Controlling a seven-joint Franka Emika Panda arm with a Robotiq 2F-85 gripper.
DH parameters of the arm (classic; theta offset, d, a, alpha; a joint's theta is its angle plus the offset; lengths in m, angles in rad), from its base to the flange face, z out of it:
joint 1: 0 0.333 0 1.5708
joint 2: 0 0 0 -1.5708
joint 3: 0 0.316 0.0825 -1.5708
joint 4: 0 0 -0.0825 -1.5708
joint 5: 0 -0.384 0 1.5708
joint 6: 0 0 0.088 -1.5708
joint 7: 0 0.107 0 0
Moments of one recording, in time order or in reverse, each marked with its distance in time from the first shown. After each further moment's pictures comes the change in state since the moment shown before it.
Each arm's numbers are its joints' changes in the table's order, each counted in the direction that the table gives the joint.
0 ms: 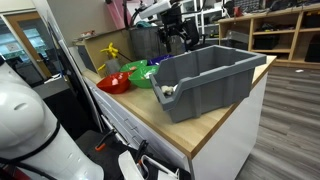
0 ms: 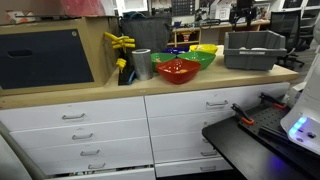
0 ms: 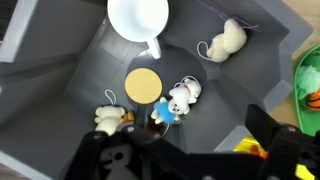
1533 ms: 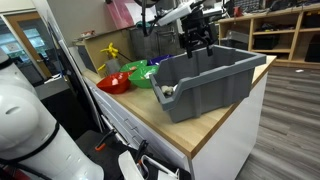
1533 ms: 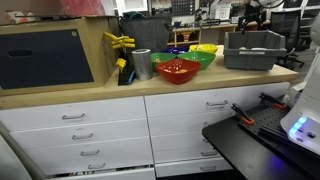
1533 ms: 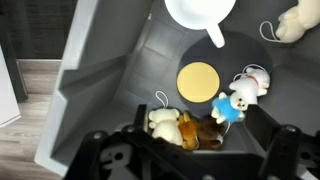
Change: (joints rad) arm -0.078 -0.112 -0.051 -0.049 0.075 -0.077 0.067
